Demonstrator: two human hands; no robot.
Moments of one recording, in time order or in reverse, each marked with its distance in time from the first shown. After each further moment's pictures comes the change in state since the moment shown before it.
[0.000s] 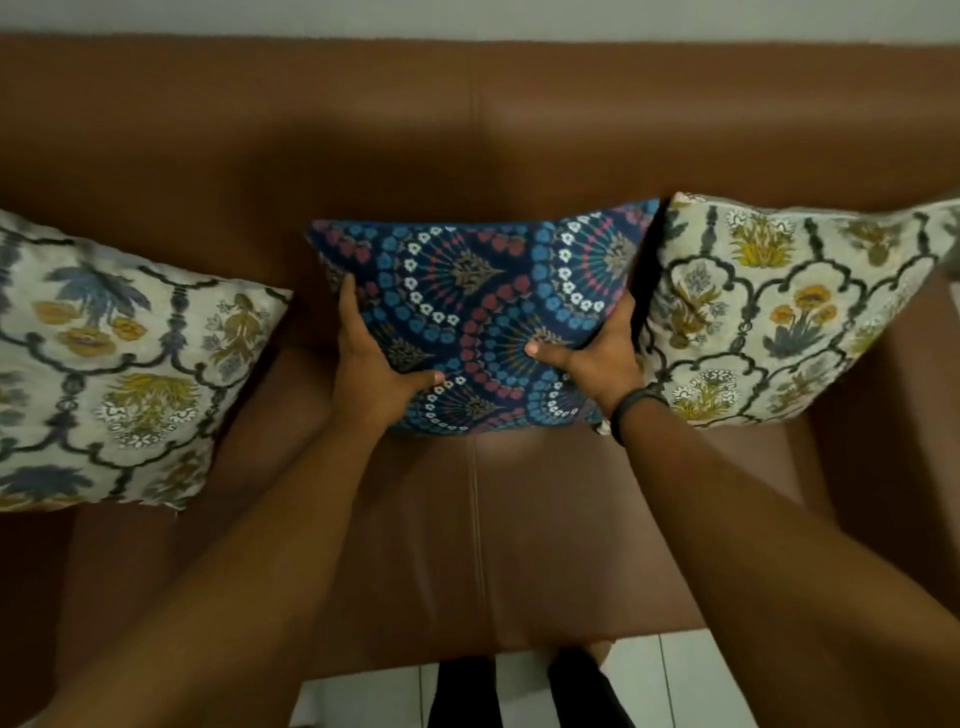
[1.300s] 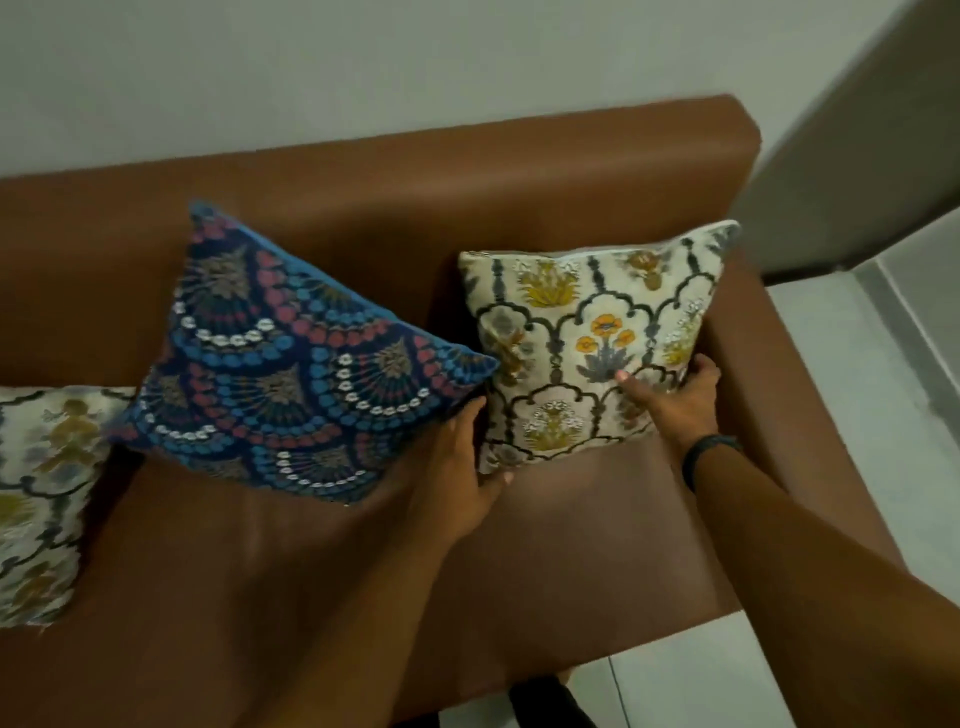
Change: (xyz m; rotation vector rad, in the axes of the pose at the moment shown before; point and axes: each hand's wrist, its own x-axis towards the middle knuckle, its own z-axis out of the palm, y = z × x) left_hand -0.109 0.119 0.211 0.238 -0.415 0.151; right_hand 0.005 0.097 -0.265 0.137 0.361 0.346
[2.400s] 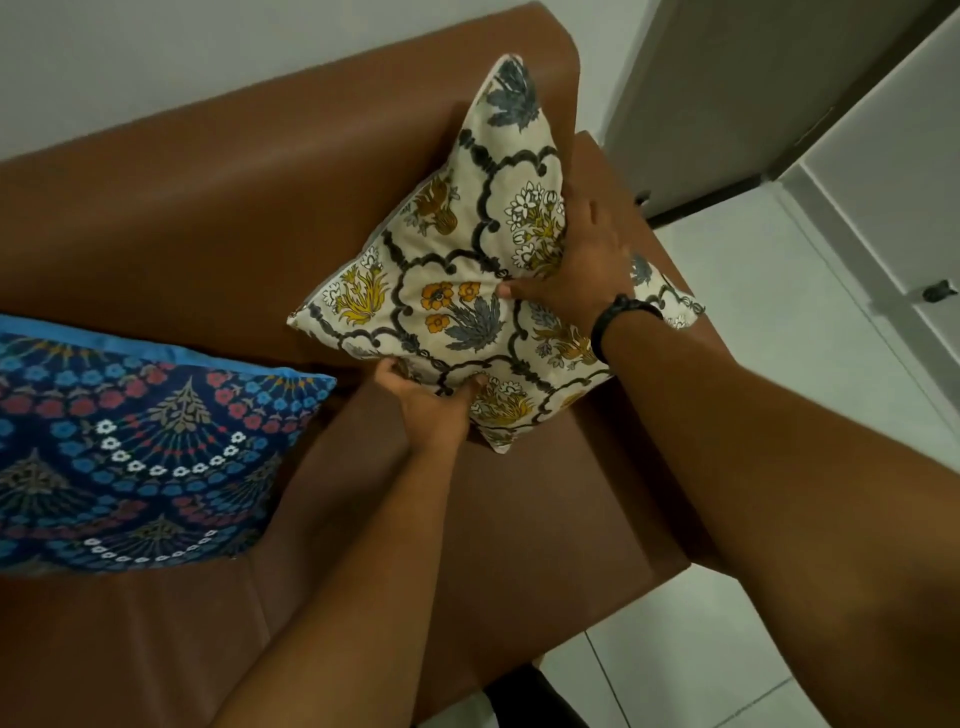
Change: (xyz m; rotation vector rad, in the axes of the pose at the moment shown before) left_hand 0.127 0.095 0.155 -0.603 0.310 -0.322; right_hand 0.106 -0.066 -0.055 -0.590 0.061 -0.533
